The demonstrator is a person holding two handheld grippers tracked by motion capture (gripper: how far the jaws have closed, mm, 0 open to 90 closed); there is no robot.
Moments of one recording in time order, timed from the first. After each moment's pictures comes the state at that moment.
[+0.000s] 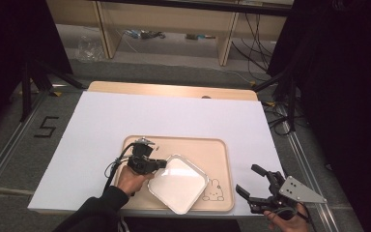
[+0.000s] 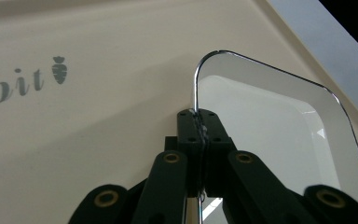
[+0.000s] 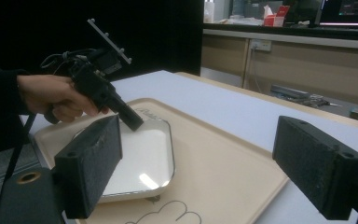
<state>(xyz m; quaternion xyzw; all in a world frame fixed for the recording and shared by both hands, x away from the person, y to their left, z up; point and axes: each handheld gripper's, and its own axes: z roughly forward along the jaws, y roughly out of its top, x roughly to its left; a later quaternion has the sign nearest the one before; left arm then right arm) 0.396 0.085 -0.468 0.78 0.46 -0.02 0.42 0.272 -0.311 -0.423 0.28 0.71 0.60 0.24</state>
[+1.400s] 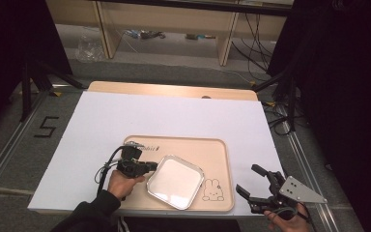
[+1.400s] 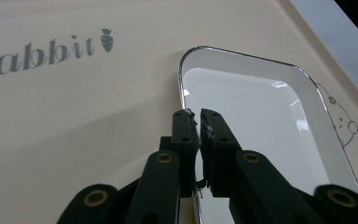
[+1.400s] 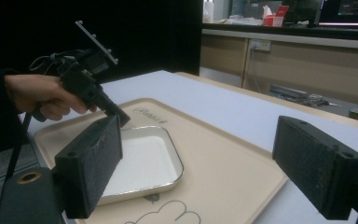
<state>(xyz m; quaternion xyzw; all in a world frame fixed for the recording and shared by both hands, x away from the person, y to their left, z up) 0.382 0.117 -0.468 0.78 0.48 0.00 0.40 0.272 -0.312 -0.423 0.28 0.71 0.60 0.23</state>
